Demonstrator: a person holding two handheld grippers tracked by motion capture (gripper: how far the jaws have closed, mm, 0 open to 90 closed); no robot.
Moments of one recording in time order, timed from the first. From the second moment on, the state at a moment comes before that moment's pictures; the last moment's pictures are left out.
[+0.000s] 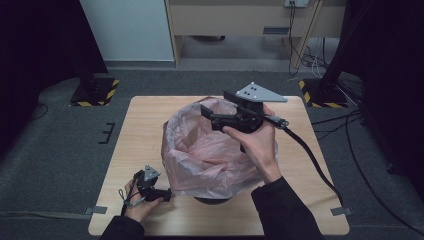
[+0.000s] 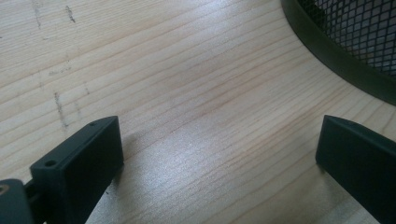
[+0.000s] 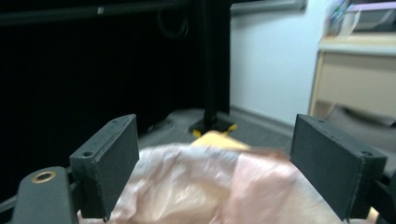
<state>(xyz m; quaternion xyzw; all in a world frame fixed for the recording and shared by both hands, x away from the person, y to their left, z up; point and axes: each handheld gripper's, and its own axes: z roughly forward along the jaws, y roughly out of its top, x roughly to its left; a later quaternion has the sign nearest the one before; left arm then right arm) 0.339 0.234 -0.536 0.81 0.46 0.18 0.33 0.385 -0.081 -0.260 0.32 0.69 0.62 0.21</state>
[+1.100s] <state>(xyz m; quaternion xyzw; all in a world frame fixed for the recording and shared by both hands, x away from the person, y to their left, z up) 0.339 0.233 -0.536 0.80 0.46 0.18 0.33 0.392 -0.200 -0.279 0.41 0.61 0.59 0.32</state>
